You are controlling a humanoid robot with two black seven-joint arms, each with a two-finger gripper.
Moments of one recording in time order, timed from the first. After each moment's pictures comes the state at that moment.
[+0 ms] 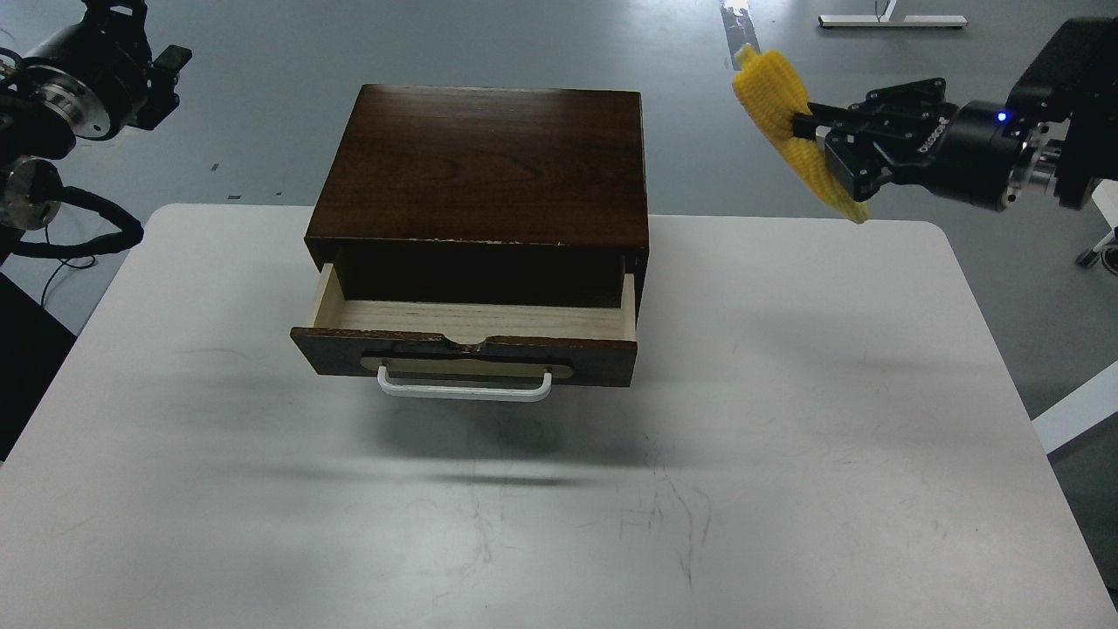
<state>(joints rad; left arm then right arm) -1.12 0.65 -0.32 -0.65 0.20 -0.14 -0.26 1.36 -0.83 0.05 1.22 -1.76 -0.14 0.49</state>
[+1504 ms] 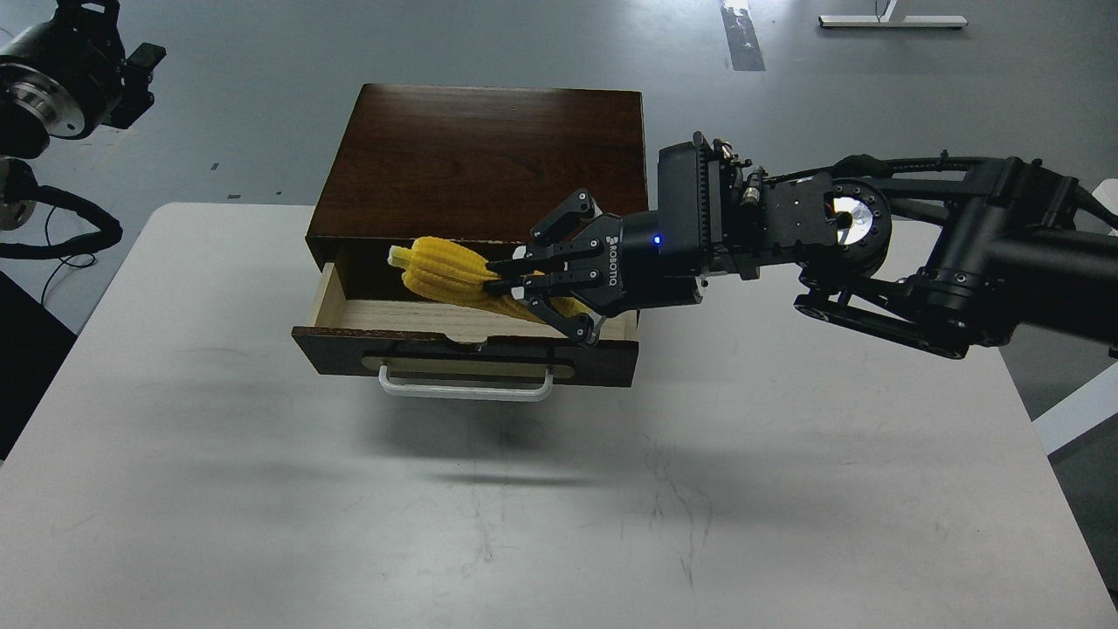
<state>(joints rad) -1.12 0.68 -0.32 -0.65 0.20 -0.13 -0.26 1.38 -0.36 -0.11 1.19 -2.01 -0.28 0.49</state>
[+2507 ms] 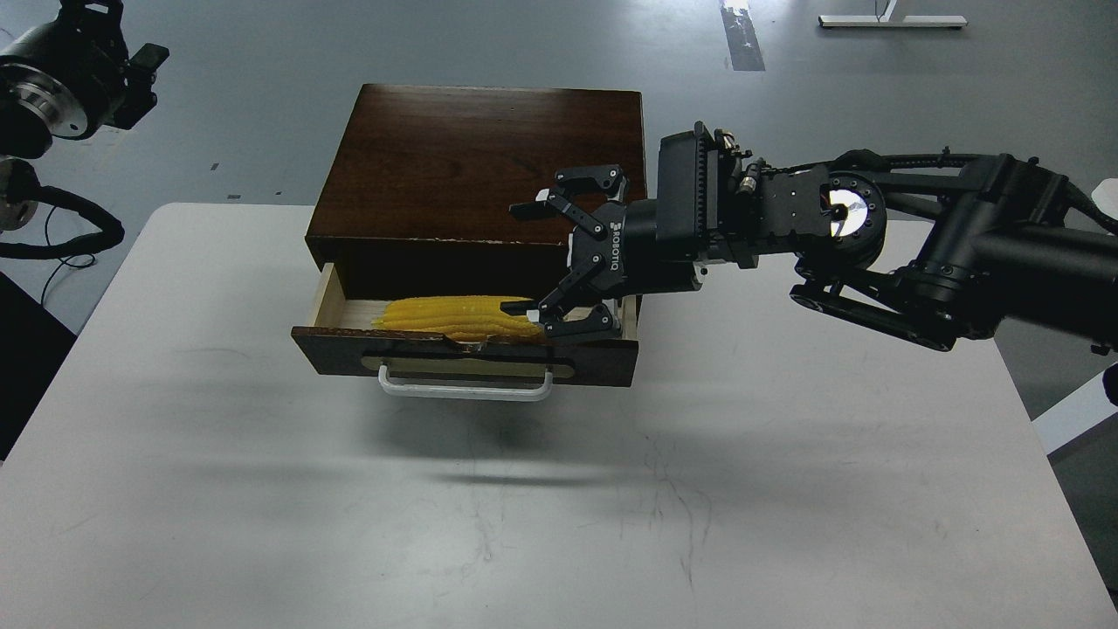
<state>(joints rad) -1.12 0.68 -0.32 -0.65 0.20 -0.14 -0.26 1.37 -0.33 -0.09 1.12 -1.99 -0.29 0.49</state>
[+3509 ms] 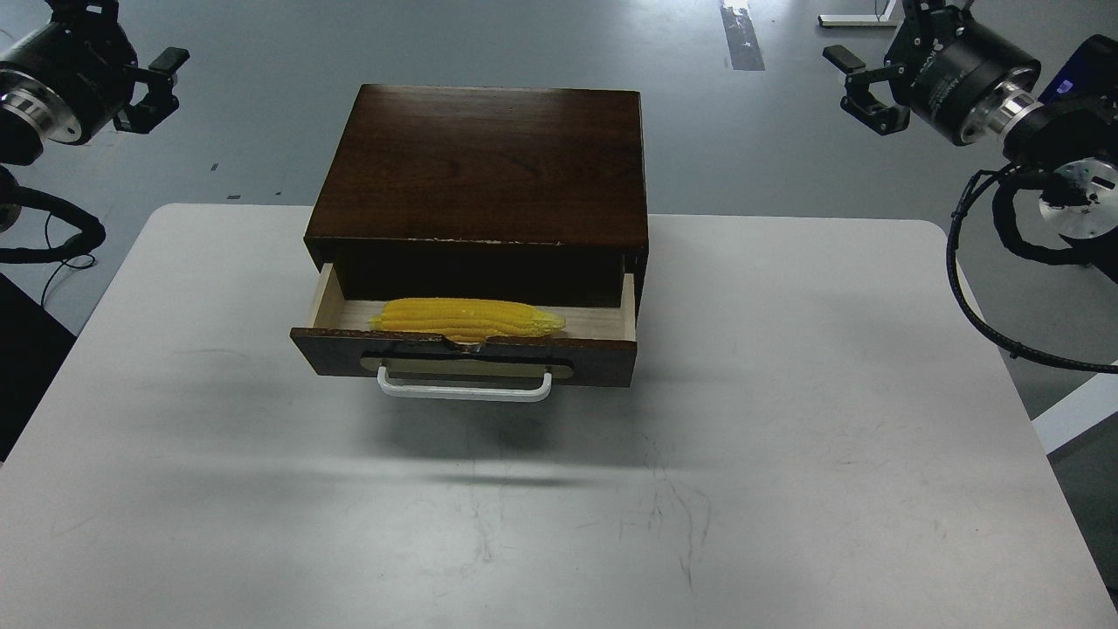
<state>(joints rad) -1.06 0.69 -0.39 -0.65 0.05 -0.32 -0.25 1.13 -0.70 0.25 0.97 0.13 0.24 0.24</state>
